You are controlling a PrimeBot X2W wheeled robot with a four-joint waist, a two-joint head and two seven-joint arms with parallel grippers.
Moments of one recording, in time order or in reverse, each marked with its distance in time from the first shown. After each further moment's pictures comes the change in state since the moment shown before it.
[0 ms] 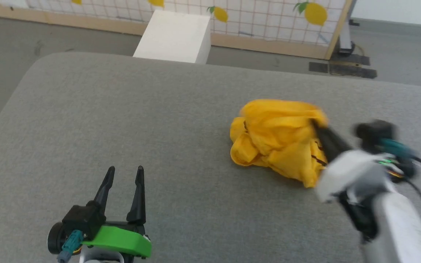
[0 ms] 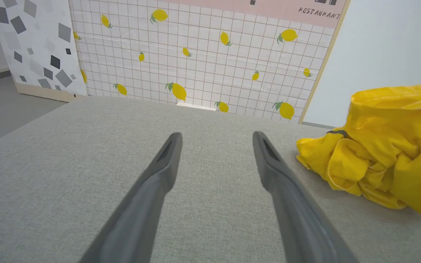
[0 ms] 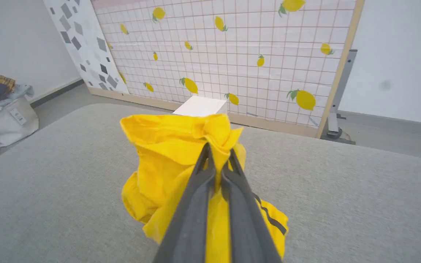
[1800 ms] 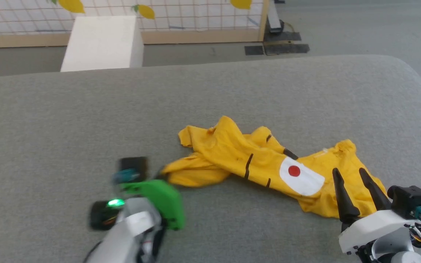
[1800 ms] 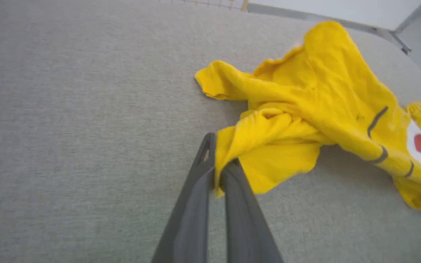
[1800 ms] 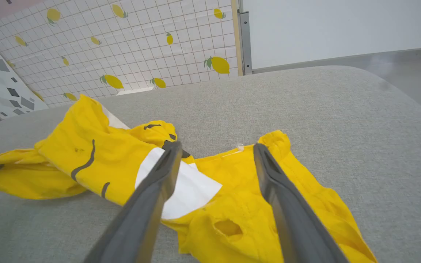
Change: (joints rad) left arm -0.263 0.085 -0.349 0.166 -0.263 0.323 0.473; right arm 0.292 -0.001 -0.146 -0.043 0.037 0.000 -0.207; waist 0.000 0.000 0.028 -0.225
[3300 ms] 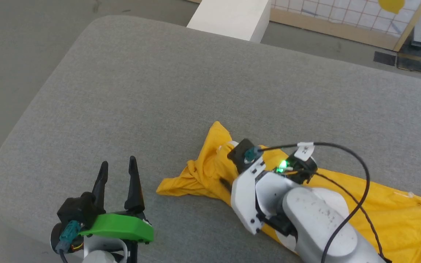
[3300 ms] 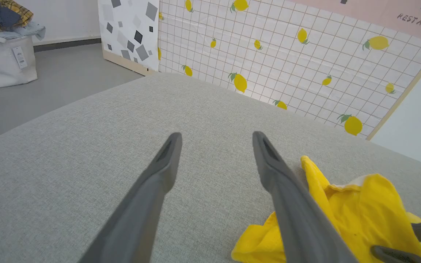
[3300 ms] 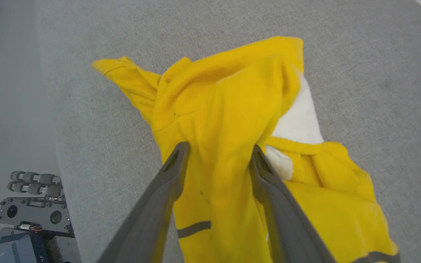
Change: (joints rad) left arm 0.217 -0.083 0.303 -0.149 0.131 -0.166 -0.472; right arm -0.510 0.001 0.648 0.352 -0.005 0.000 0.519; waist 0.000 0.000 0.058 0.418
